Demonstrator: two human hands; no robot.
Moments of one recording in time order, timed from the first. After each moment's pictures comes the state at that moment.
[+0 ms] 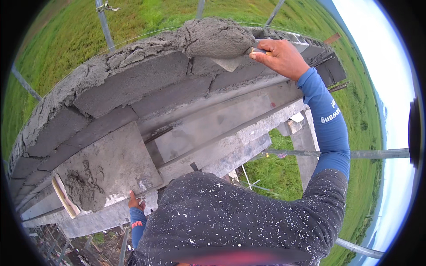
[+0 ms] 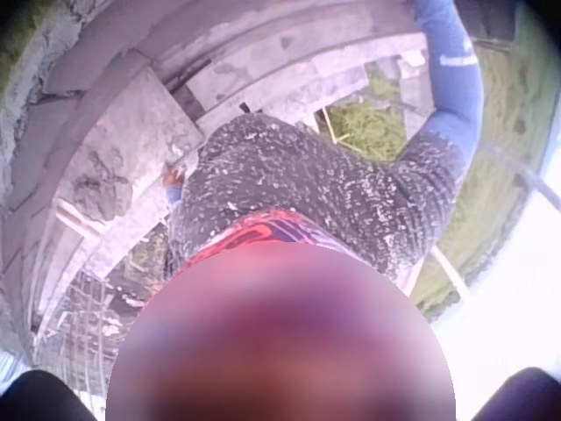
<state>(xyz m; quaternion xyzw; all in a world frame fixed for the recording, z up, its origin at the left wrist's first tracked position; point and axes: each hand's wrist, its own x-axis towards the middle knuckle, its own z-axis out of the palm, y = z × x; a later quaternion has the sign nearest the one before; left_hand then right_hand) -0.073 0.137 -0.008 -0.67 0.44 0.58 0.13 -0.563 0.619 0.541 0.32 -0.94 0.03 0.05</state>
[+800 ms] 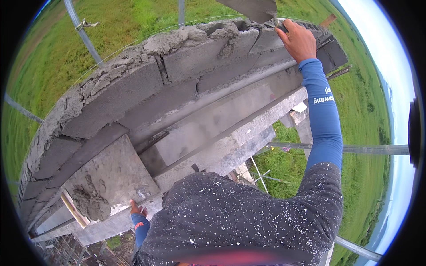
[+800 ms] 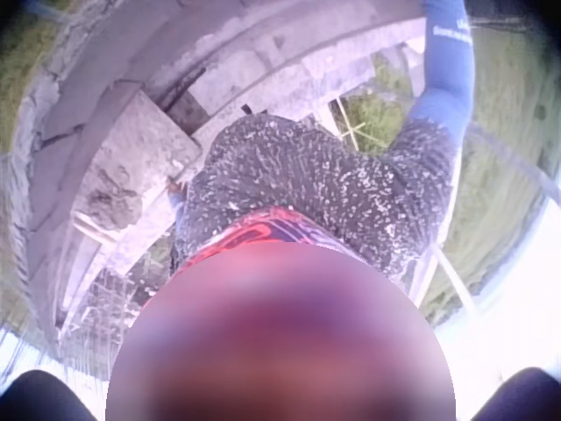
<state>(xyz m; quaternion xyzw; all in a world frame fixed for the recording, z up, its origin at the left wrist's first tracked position) -0.082 0.143 -0.002 -0.73 0.42 0.54 0.06 -0.649 0.785 0.509 0.17 -0.91 -0.14 0.34</state>
